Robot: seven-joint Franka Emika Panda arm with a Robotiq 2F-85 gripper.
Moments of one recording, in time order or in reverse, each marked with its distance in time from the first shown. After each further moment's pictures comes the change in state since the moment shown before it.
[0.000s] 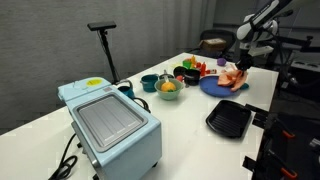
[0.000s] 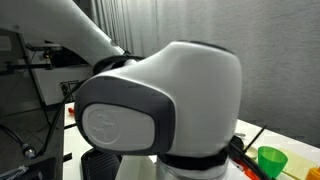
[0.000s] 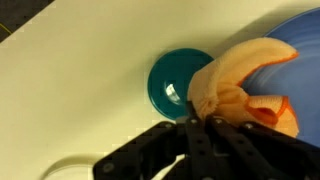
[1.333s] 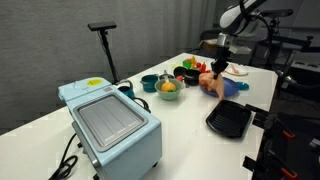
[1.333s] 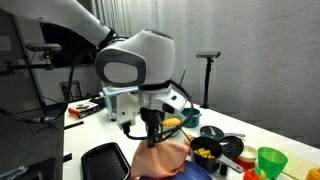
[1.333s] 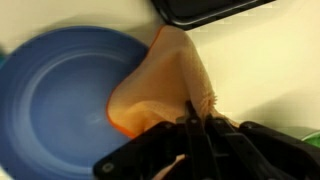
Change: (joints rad) arm 0.159 -0.168 0.218 -0.114 0.237 -0.036 -0.055
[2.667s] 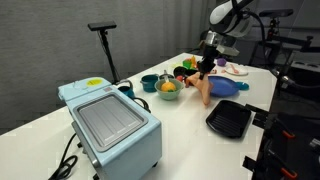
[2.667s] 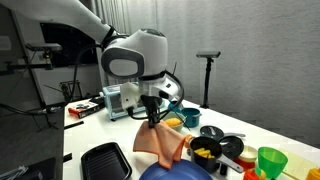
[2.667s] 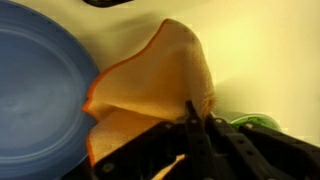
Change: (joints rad) arm 0.078 0.010 0.056 0.041 0.114 0.045 0.032
